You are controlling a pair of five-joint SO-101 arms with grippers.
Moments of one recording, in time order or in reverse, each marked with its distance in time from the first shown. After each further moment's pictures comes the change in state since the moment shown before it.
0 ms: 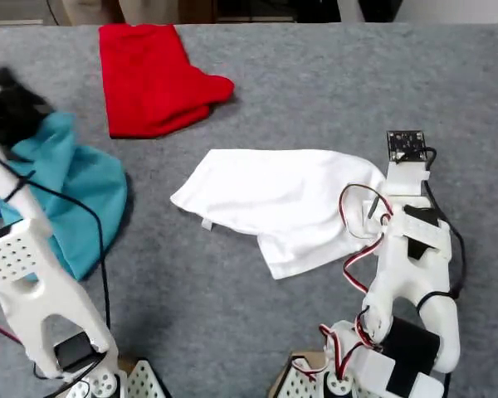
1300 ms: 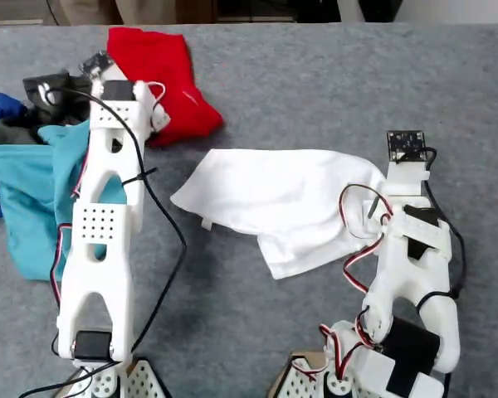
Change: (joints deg) left arm 29.2 23.1 2.4 -7.7 5.8; right arm 0.0 0.0 0.0 0.0 0.0
